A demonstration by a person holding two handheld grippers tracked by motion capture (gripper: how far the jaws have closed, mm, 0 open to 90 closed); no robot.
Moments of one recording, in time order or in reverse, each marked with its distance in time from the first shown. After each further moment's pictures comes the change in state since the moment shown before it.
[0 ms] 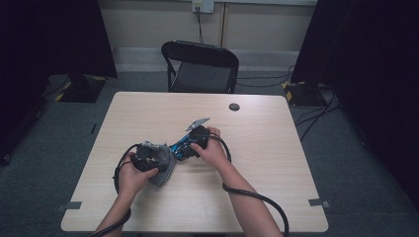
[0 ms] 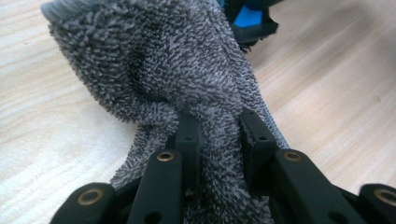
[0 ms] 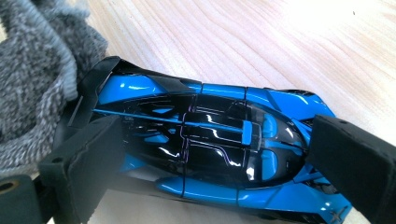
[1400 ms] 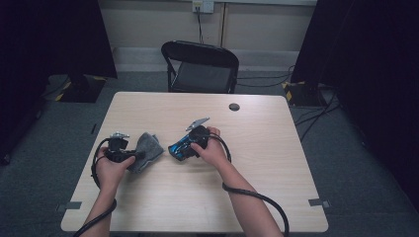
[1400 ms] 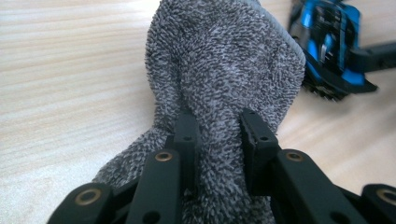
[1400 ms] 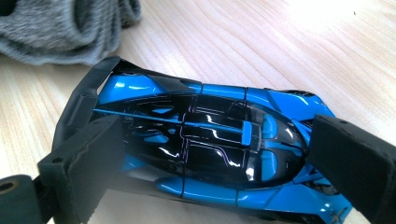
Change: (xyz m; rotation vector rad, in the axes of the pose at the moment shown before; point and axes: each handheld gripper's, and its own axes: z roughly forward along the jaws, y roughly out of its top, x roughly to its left) left arm 0.070 -0.013 -0.032 -0.173 0.107 -0.202; right arm 0.000 0.000 0.000 0.001 0.002 0.002
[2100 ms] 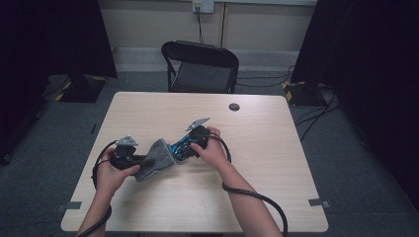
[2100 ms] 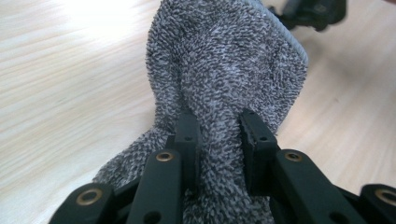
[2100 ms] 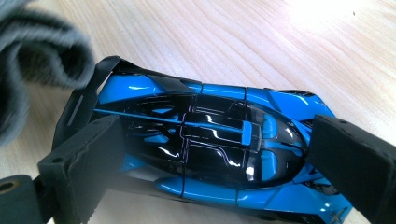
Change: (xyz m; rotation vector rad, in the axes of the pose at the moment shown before) left arm -0.031 -0.004 -0.019 0.010 -0.210 0.239; right arm 0.000 0.000 0.000 -0.001 -0.002 -0.001
